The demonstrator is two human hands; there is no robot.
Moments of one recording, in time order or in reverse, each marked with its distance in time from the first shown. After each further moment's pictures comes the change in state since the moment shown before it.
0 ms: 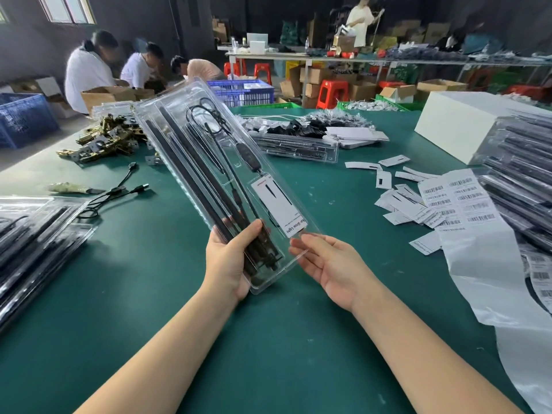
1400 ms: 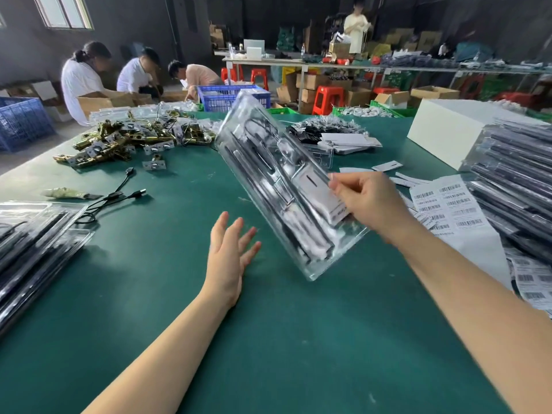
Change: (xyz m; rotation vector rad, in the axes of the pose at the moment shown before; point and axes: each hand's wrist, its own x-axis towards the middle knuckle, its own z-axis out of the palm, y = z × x) left_hand 0.003 0.000 -0.002 0.172 -0.052 0.092; right_hand 0.002 -0.105 -0.011 -1.064 0.129 -0.722
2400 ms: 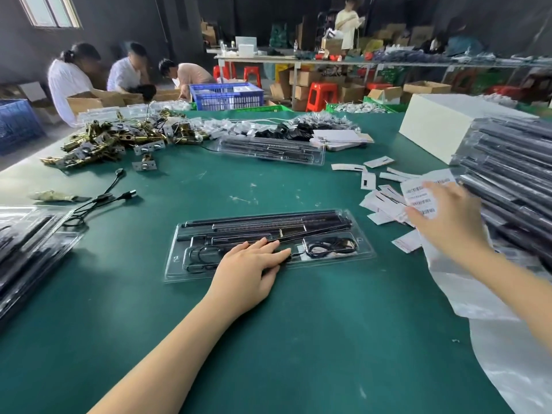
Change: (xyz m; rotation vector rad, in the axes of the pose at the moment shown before) left_hand -0.009 -0.016 0.001 1.664 -0.529 0.656; right_hand -0.023 0.108 -0.090 -0.675 0.220 0.284
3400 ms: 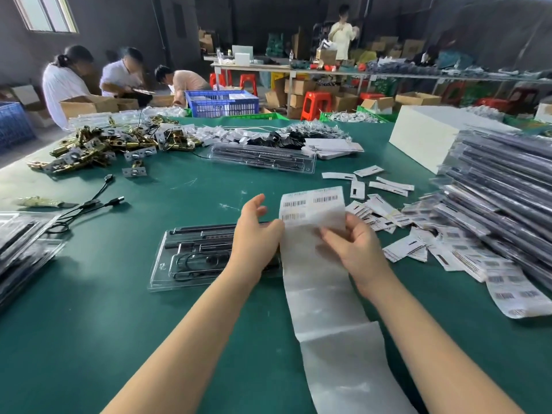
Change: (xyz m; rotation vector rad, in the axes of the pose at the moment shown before) left_hand 0.057 0.057 -0.042 -1.098 0.293 -0.570; right_hand -0.067 -0.099 0.038 1.316 -0.343 0.053
